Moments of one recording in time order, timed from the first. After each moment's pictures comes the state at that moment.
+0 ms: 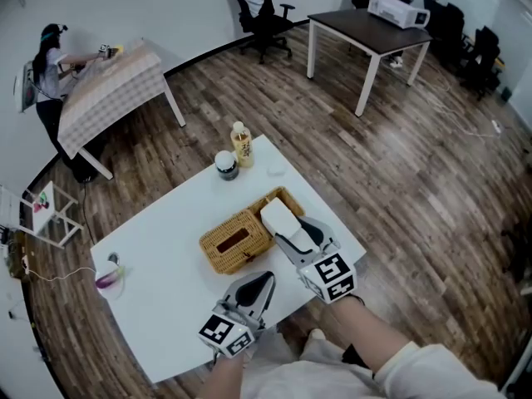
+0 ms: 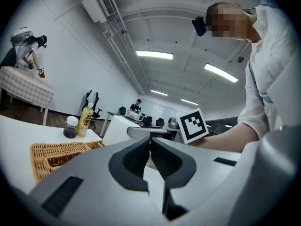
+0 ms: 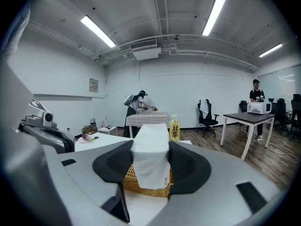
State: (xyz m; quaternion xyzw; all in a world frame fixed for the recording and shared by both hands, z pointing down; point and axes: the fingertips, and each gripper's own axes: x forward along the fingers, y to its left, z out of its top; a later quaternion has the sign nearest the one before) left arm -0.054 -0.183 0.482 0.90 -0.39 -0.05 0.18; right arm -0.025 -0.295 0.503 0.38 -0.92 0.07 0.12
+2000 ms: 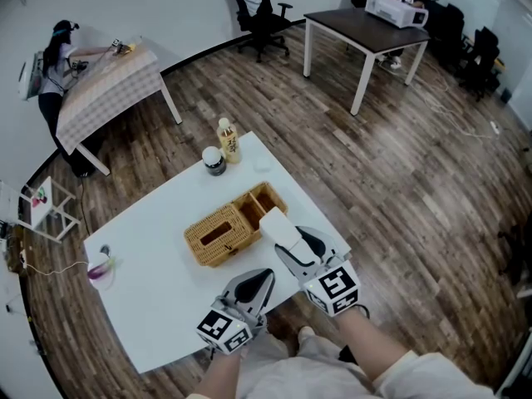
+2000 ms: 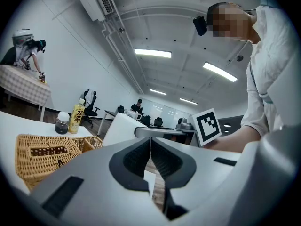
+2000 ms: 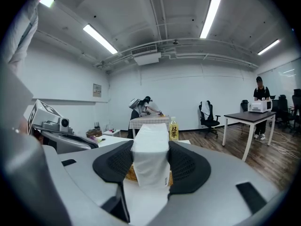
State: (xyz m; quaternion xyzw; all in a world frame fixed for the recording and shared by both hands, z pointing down) left arm -0.006 -0.173 0.479 0.91 -0.38 -0.05 0.18; right arm 0.024 -0.251 0.490 0.36 -0.93 0.07 0.09
